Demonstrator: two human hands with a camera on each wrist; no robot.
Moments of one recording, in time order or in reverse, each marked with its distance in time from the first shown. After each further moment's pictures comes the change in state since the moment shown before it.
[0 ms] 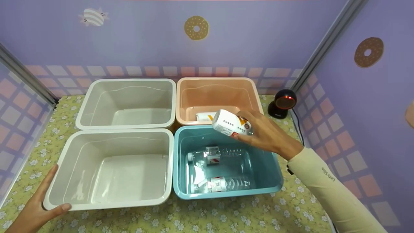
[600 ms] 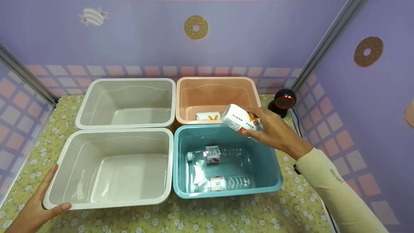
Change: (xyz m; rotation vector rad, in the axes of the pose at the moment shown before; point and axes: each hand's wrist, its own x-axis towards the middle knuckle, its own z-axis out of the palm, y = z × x) left_hand 0.000 -0.002 0.001 0.019 0.015 0.015; right_hand -0.013 0.015 -0.012 -0.015 0.087 0.001
